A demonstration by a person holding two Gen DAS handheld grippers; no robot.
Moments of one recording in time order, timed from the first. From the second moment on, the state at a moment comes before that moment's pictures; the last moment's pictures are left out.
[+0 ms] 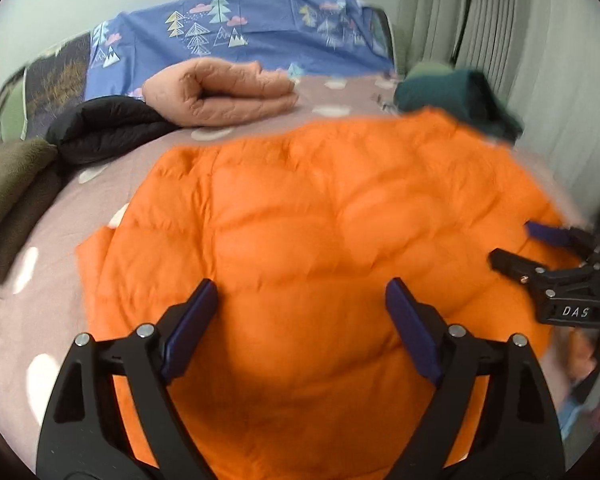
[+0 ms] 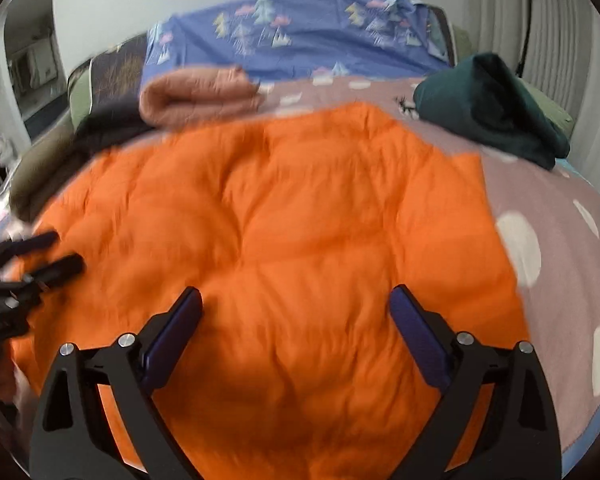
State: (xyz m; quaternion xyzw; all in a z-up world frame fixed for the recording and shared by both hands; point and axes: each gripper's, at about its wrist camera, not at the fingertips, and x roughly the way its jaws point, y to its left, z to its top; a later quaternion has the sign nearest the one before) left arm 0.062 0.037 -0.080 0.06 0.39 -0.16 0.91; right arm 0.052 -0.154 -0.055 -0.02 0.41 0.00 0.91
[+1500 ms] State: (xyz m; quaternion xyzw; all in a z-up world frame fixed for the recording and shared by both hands) left arm 0.181 0.036 -0.094 -0.03 0.44 -0.14 0.89; right arm 0.169 -0.179 -0.054 0.06 0.39 -0.05 0.92
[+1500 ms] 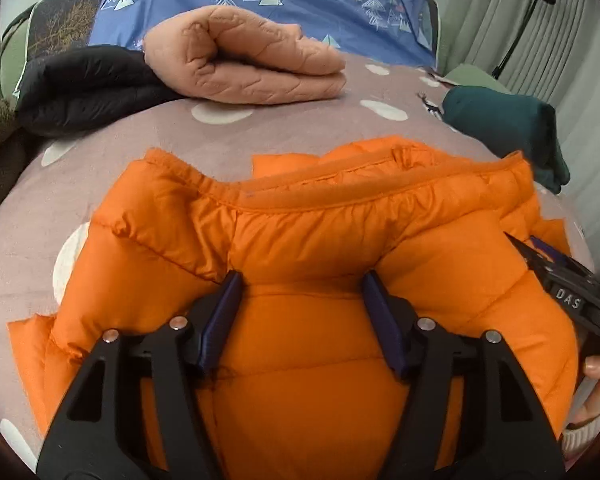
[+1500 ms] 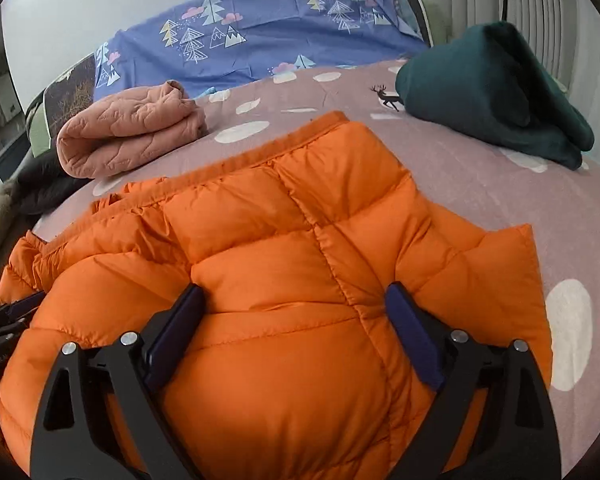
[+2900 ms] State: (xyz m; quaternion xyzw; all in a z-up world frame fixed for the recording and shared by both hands) left arm 0.108 0.165 -0.118 -0.21 0.43 -0.30 0.83; right arm 0.200 -0.094 -0.070 0.01 0.41 0.05 0.91
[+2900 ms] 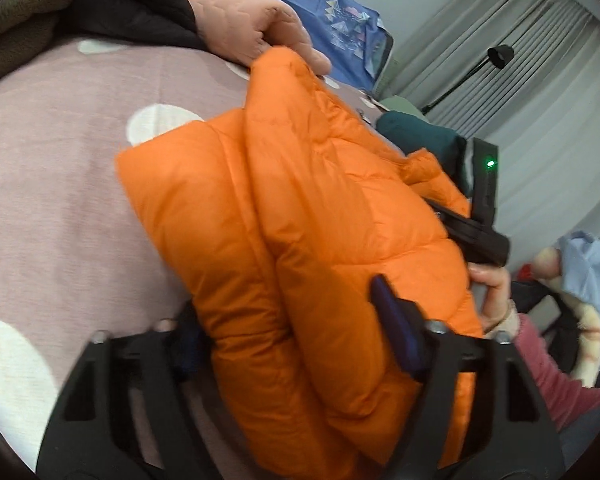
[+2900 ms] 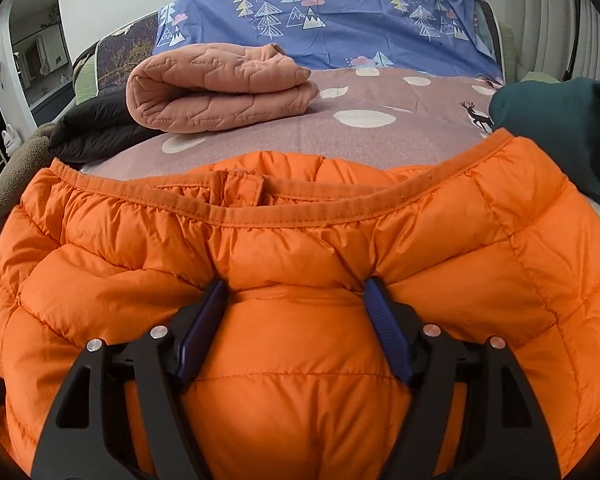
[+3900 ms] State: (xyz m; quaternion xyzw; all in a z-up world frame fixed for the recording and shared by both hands) left arm 0.090 0.013 0.028 -0.01 0.33 -0.34 0.88; right arm 0.170 -0.121 -0.030 0.04 0.40 0.12 0.91
